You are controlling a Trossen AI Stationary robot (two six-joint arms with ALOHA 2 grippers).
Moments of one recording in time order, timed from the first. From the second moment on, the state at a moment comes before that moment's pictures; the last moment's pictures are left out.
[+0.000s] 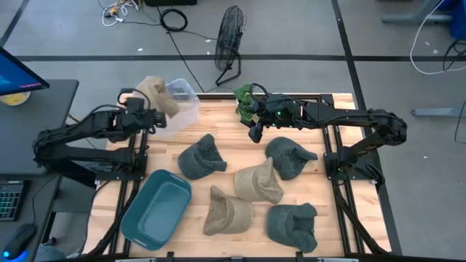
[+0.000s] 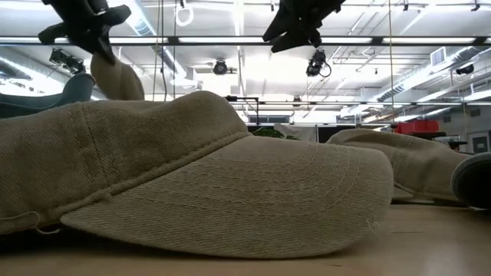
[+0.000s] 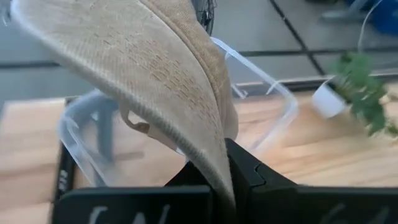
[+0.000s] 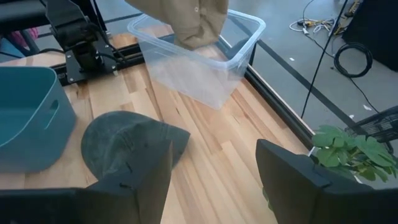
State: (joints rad) left arm 0.20 0.78 0.97 -1.11 -0.80 -0.95; right arm -0.16 1.42 1.28 -0.41 0.19 0.15
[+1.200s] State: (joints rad) left arm 0.46 0.94 1.08 -1.25 -0.68 -0.71; right arm -0.16 1.42 1.28 -0.42 0.12 0.18
